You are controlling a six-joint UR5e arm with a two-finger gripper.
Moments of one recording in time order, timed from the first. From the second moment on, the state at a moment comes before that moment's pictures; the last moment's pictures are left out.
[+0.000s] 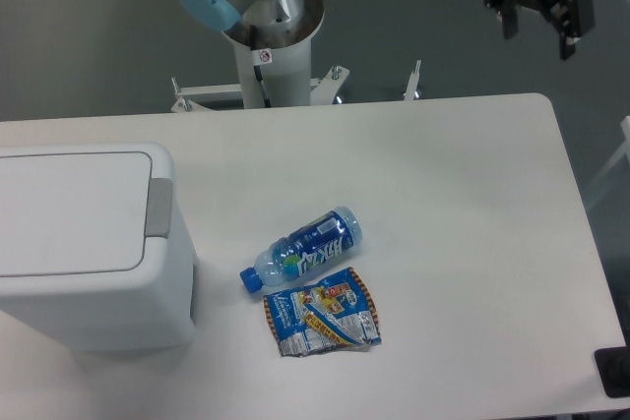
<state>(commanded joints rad) 3.00 -1.50 -1.74 -1.06 1.53 1.90</state>
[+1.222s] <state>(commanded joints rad) 2.80 -1.50 -1.72 -1.12 1.37 1.00</state>
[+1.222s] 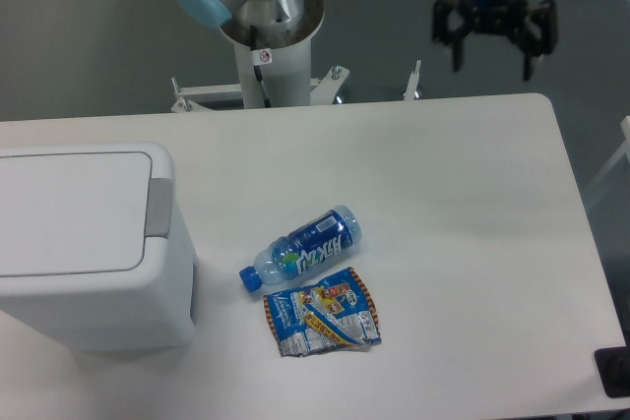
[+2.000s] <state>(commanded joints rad) 2.62 -1.49 -1.72 -1.03 1.12 0.29</state>
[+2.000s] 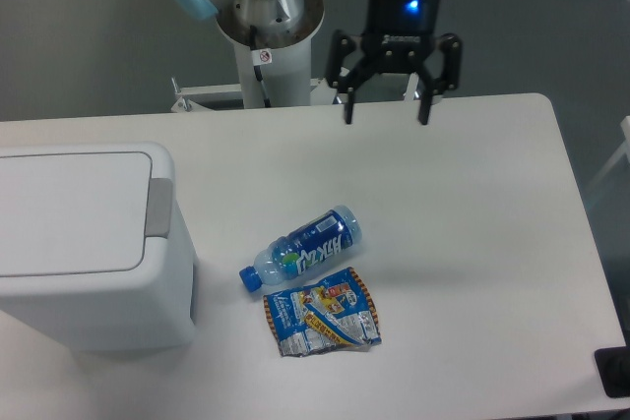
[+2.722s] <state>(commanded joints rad) 2.36 -1.67 -1.60 -0.99 1.13 0.20</state>
